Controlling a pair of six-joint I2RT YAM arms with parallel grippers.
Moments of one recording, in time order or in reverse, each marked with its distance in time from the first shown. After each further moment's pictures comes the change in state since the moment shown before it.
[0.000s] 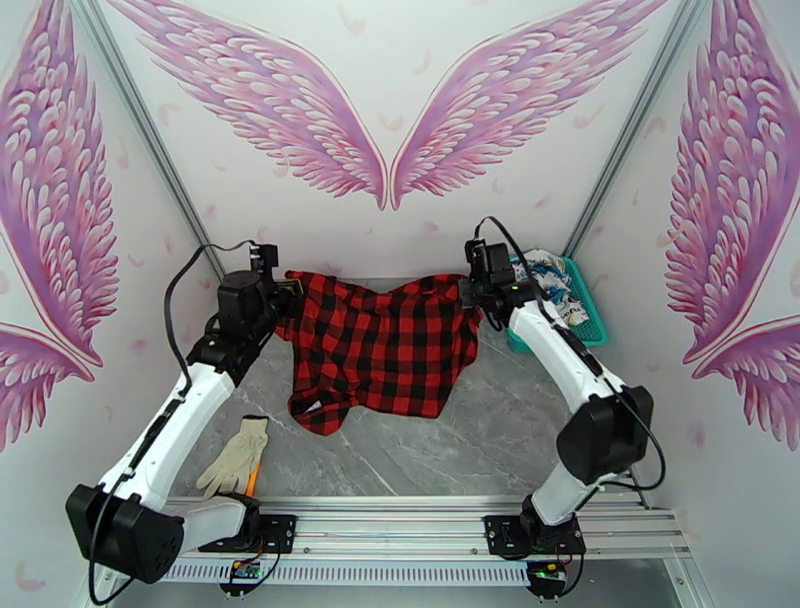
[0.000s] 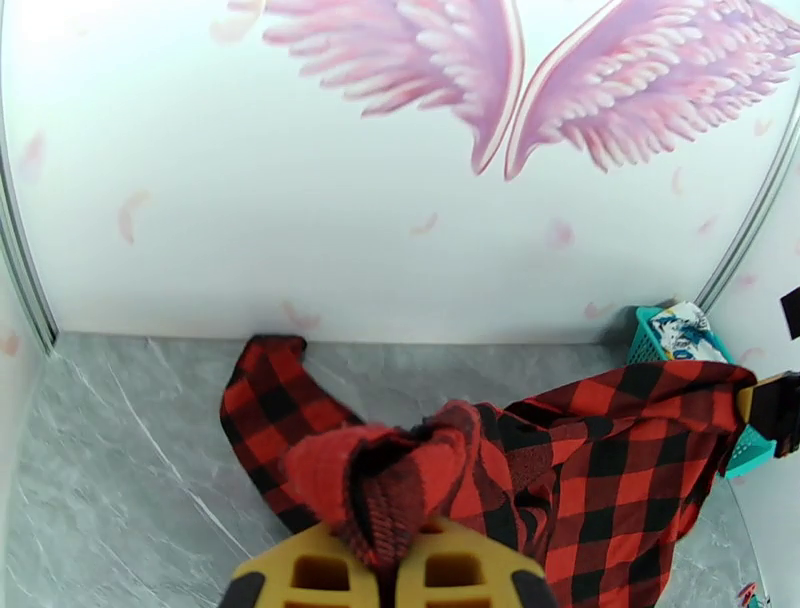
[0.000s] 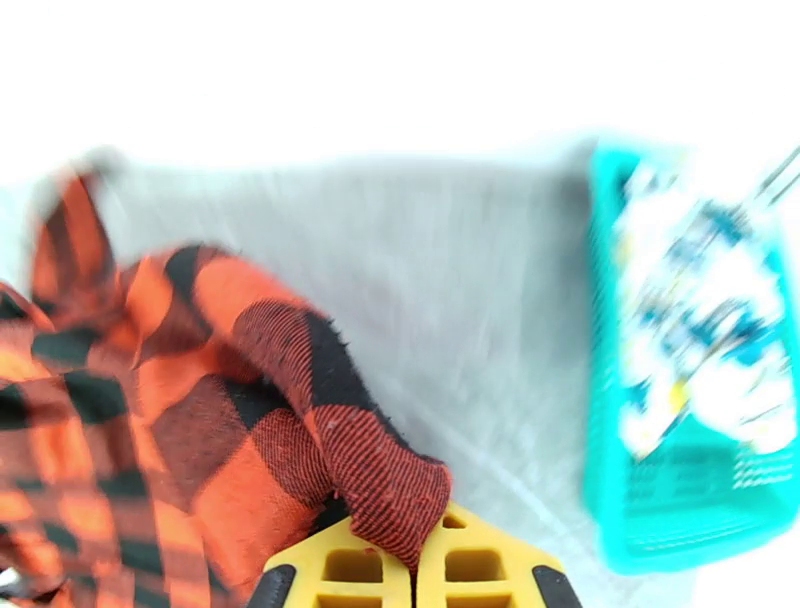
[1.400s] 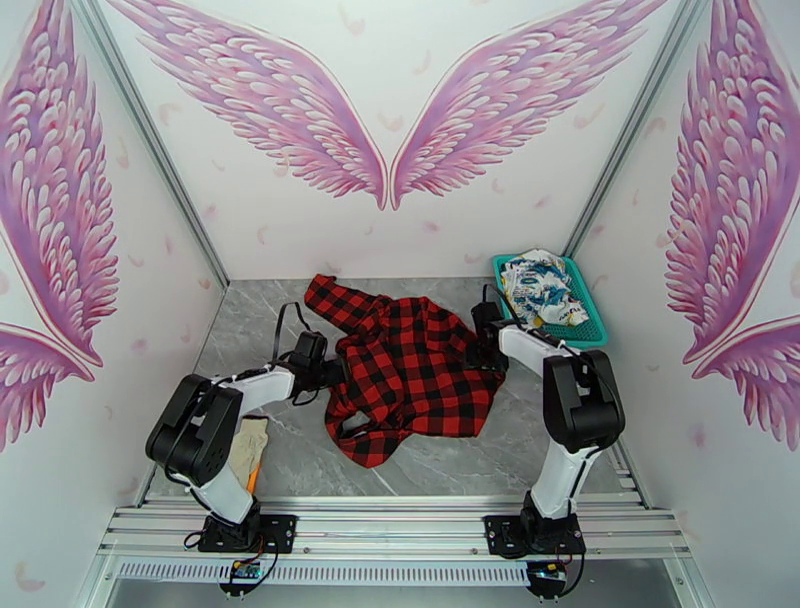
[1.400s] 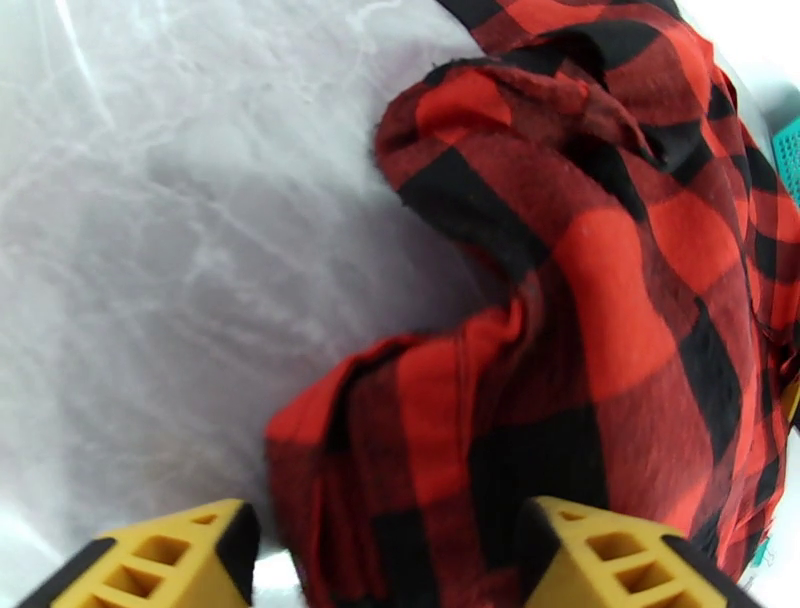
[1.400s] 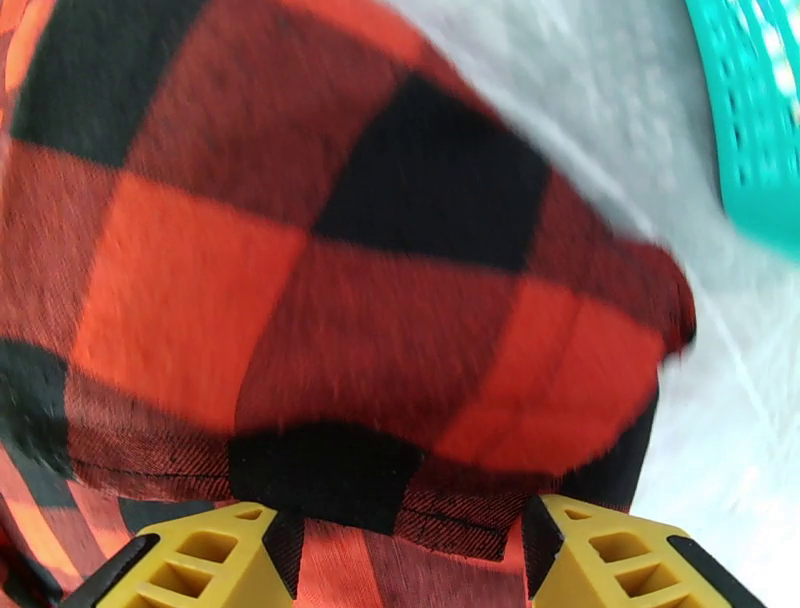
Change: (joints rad) left arm -0.112 0.548 -0.406 0.205 0.107 -0.433; right arm -0.091 0.323 -0.342 -0.025 -0.038 0.128
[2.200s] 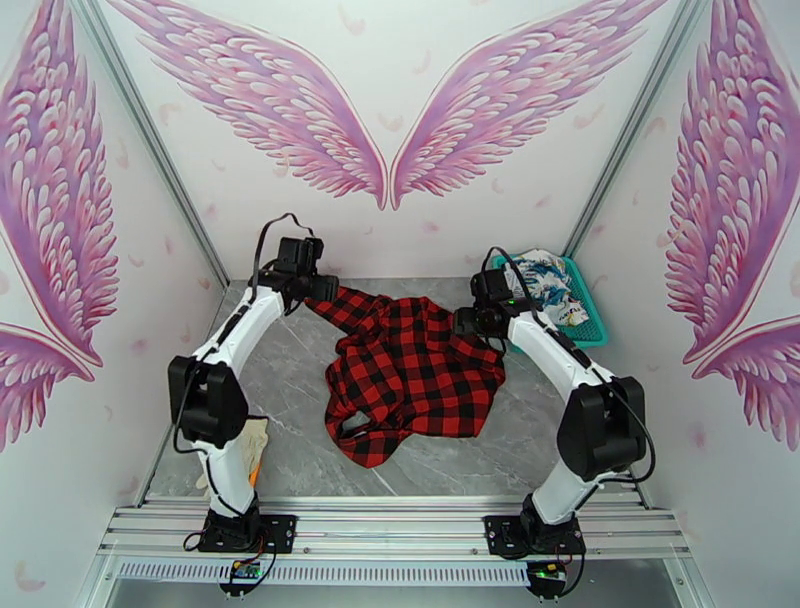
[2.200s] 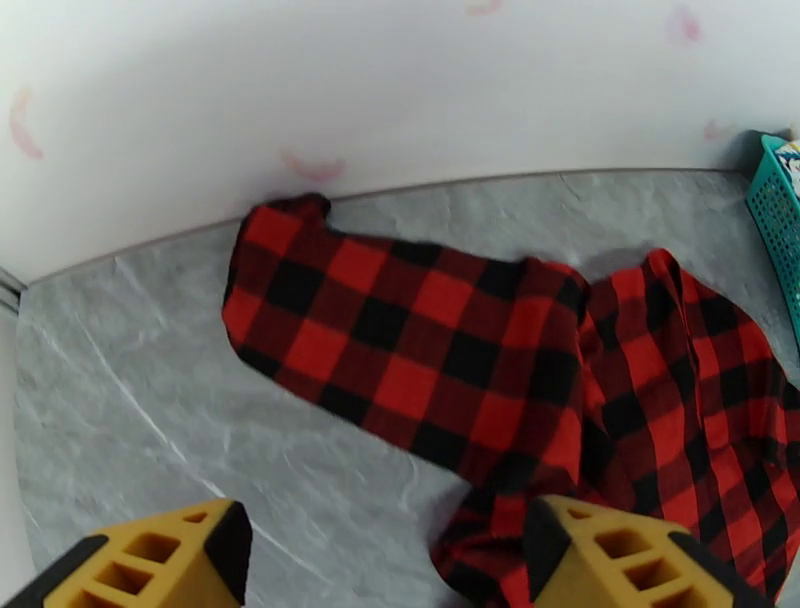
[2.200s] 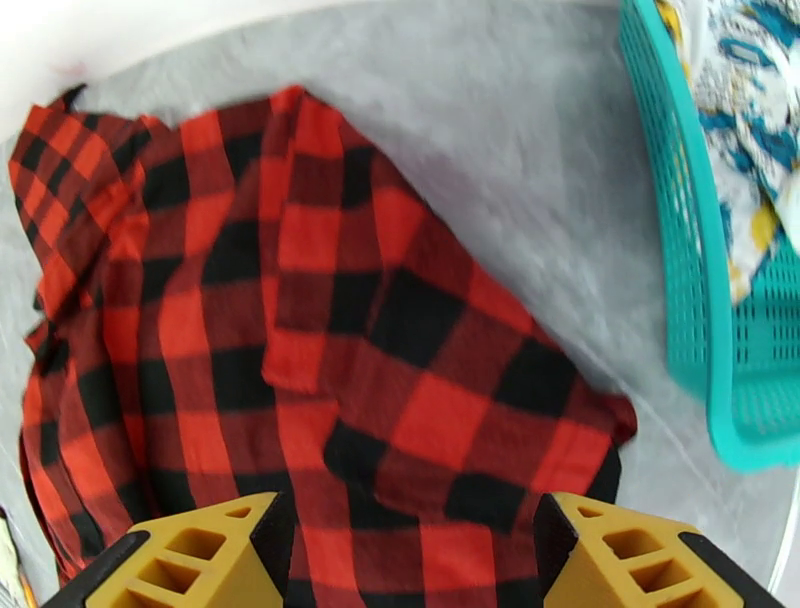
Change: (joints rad) left arm 0.091 0.029 0.721 -0.511 -0.115 0.512; right arm 0.041 -0.242 0.054 -0.043 -0.068 0.033
